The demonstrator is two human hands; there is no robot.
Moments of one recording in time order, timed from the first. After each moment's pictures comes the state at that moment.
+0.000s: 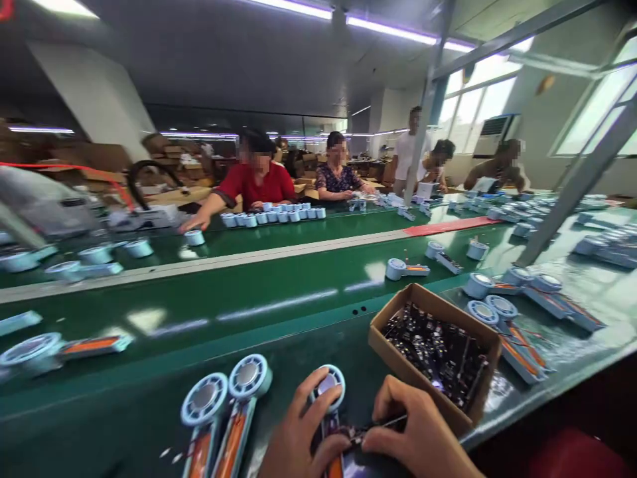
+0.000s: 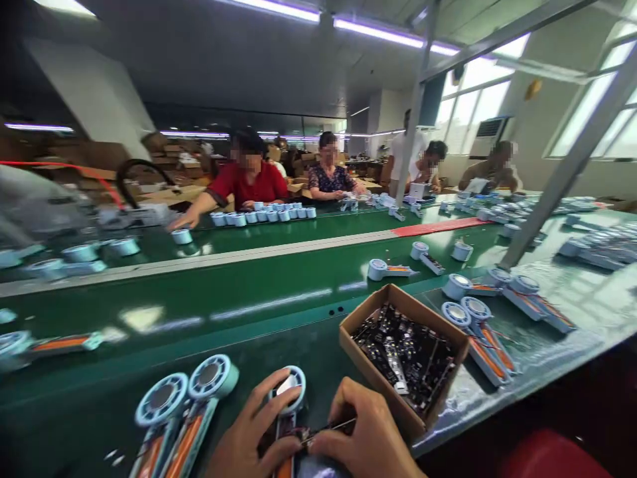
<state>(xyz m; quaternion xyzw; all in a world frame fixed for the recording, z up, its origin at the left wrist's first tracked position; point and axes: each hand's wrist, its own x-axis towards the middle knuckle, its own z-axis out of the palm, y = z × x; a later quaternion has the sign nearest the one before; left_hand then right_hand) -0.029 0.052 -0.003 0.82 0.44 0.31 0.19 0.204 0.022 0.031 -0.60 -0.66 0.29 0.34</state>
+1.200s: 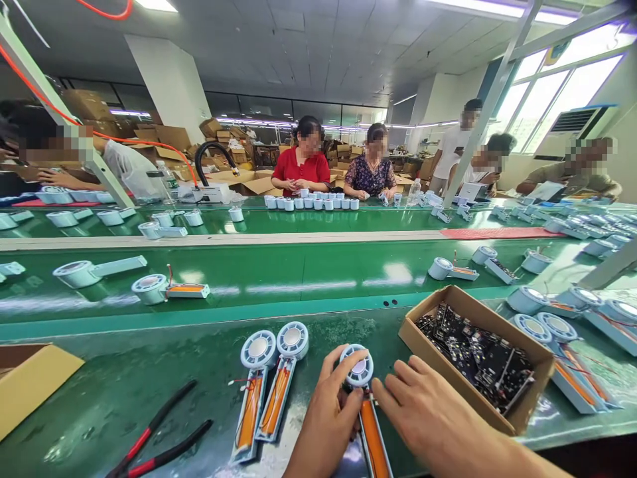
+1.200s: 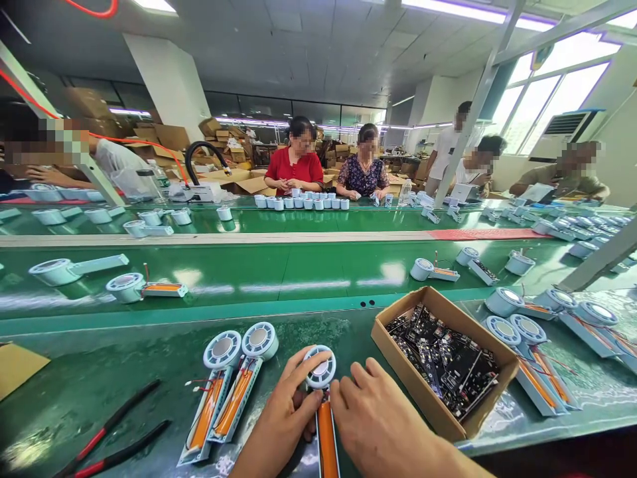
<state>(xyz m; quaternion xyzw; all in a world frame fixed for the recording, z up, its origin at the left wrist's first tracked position) -0.009 0.028 0.023 0.55 0.50 0.40 0.53 0.182 0.032 0.075 -0.31 -0.94 -0.12 0.00</state>
